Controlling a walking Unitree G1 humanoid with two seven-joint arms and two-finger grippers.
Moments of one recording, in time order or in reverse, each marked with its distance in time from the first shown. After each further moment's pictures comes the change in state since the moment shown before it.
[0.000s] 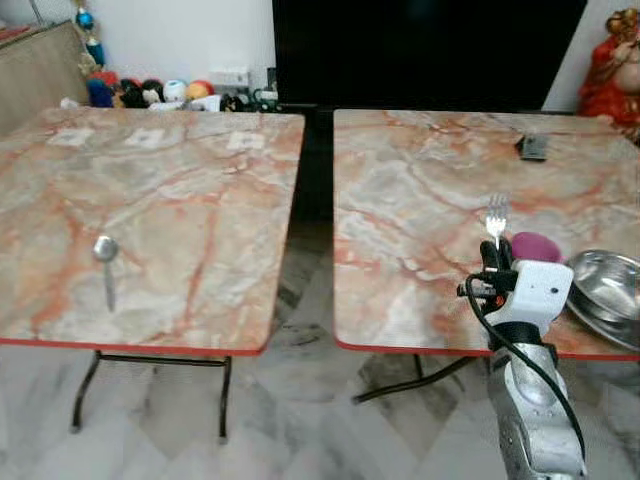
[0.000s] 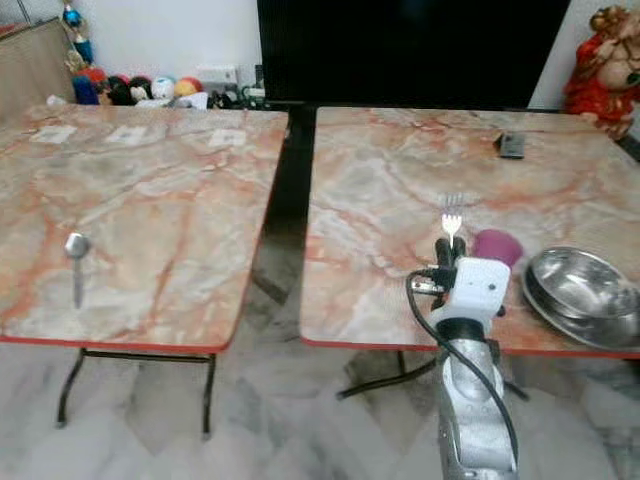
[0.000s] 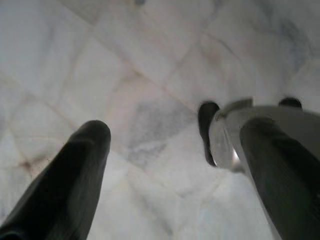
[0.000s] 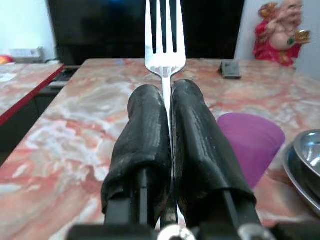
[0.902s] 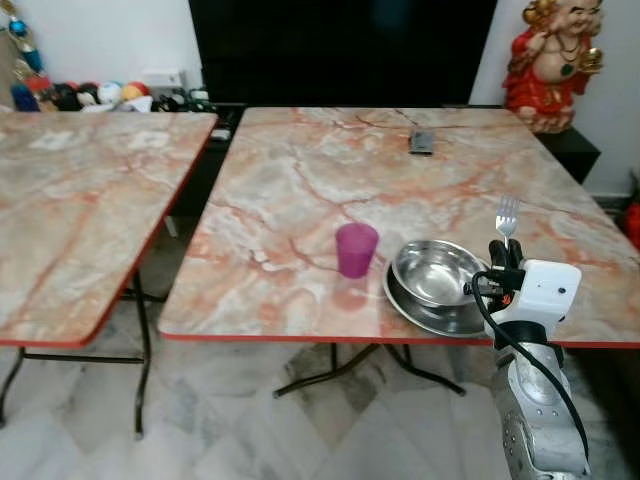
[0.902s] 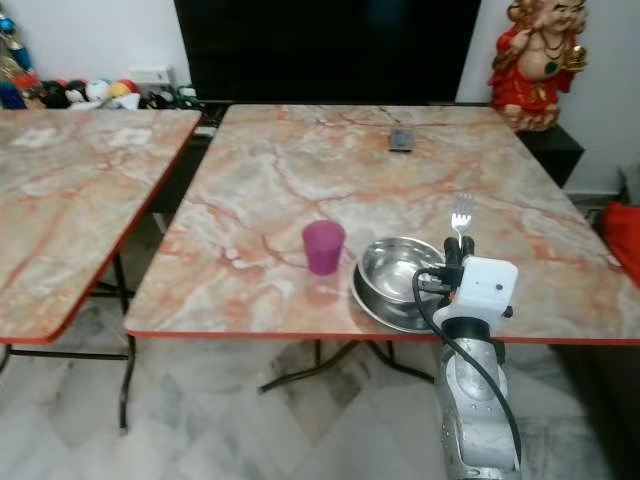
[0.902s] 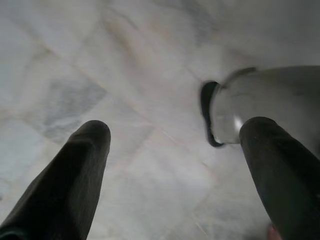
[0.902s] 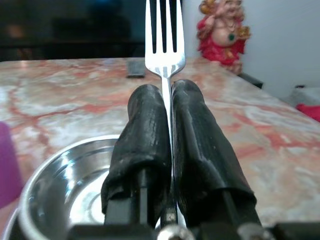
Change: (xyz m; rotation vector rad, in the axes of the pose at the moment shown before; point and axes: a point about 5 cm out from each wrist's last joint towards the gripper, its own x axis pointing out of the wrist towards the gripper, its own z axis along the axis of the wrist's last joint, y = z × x) left arm -0.007 -0.008 -0.026 -0.011 0.037 -0.014; right arm 0.000 -0.004 -0.002 0.003 -0.002 -0.039
